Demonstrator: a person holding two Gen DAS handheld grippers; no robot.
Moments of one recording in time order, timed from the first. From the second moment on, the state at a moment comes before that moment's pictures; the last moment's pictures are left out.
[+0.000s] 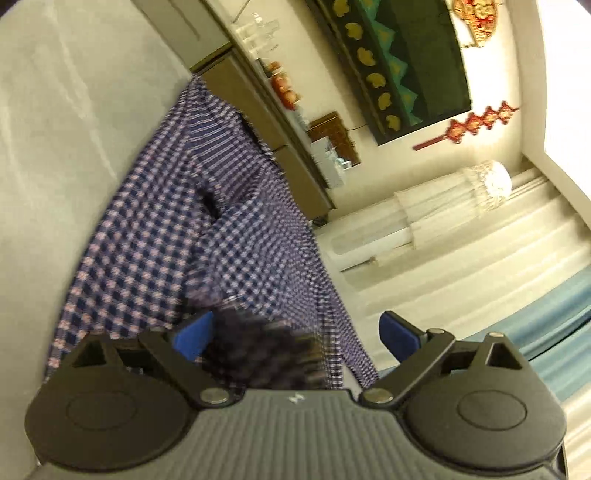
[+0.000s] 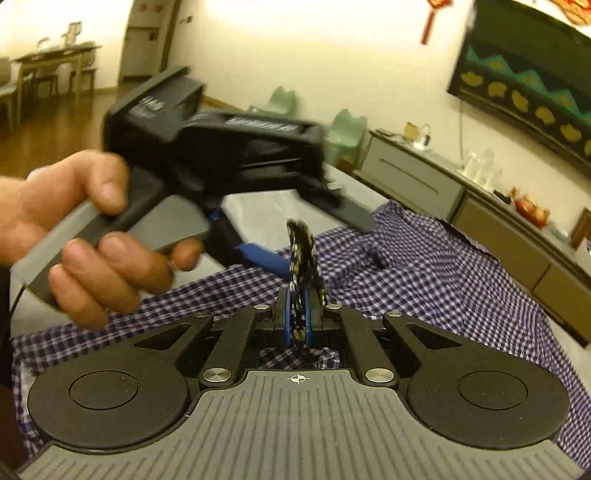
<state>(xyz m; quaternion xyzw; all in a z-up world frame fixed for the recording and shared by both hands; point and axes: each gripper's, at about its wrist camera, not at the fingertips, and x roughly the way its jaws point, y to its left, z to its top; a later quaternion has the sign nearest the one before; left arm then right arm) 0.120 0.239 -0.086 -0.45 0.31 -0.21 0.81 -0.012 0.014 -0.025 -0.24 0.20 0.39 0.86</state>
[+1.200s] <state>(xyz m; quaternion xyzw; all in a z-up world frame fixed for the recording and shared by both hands) -0.018 0.236 -0.073 -0.43 0.31 -0.10 0.84 0.120 -0.039 -0.033 0.02 0.40 0.32 0.86</state>
